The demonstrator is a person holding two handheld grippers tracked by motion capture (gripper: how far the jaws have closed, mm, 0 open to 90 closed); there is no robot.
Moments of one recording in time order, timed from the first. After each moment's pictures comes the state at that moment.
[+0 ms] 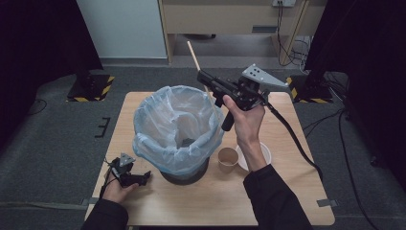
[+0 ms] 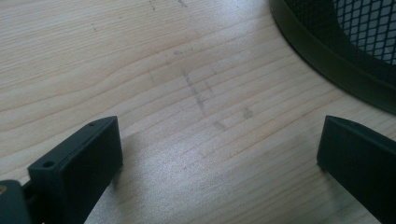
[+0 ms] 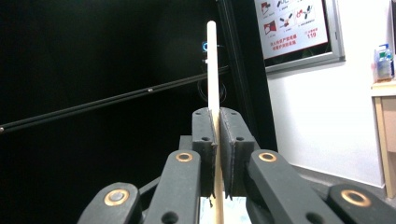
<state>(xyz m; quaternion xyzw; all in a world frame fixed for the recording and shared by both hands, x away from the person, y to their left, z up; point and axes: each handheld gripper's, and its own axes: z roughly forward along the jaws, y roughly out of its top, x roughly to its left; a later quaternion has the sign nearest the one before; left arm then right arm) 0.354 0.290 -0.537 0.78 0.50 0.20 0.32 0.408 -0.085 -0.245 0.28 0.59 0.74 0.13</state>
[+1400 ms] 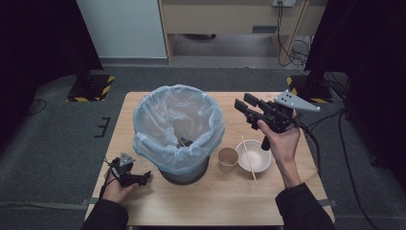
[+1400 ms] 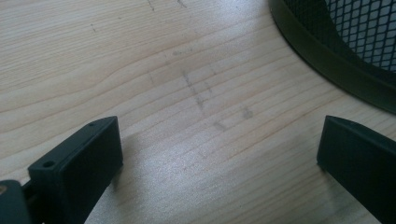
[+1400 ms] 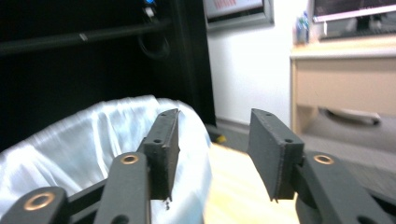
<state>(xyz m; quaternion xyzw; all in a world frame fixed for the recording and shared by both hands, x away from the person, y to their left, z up) 0.354 0.290 -0.536 0.78 0.50 0.20 0.32 0.392 -0.178 -0.308 0.35 0.65 0.64 0.20</state>
